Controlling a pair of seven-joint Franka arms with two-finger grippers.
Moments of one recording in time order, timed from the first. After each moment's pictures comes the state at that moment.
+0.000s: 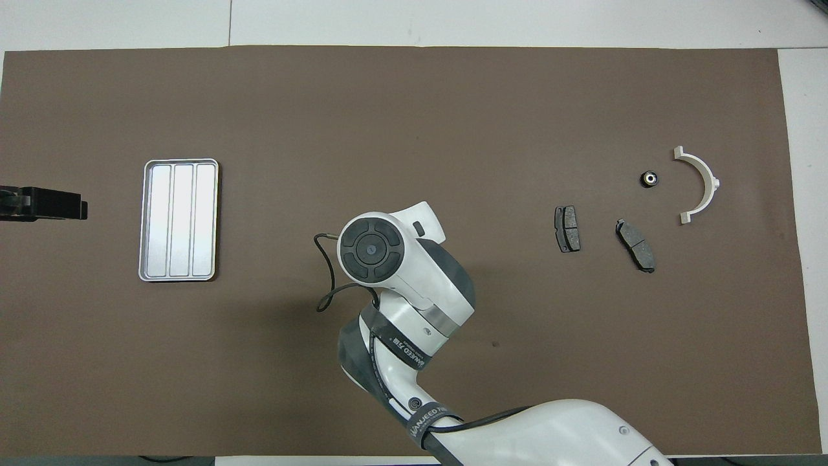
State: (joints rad) left arm 0.00 -0.13 -0.04 -1.72 0.02 1.69 0.03; right arm 0.70 0.52 0.00 -1.67 -0.08 2.27 1.09
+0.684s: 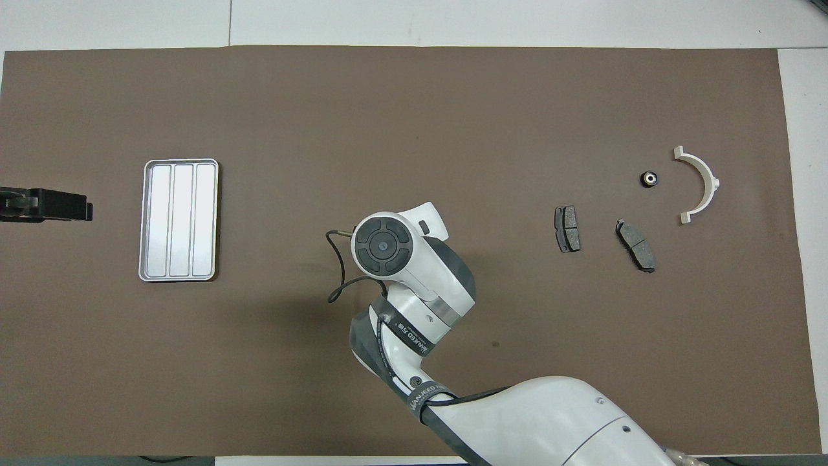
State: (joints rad) left arm 0.00 -0.13 -0.05 -1.73 0.02 1.70 0.03; right arm 0.69 0.54 0.00 -1.70 -0.09 2.33 1.09
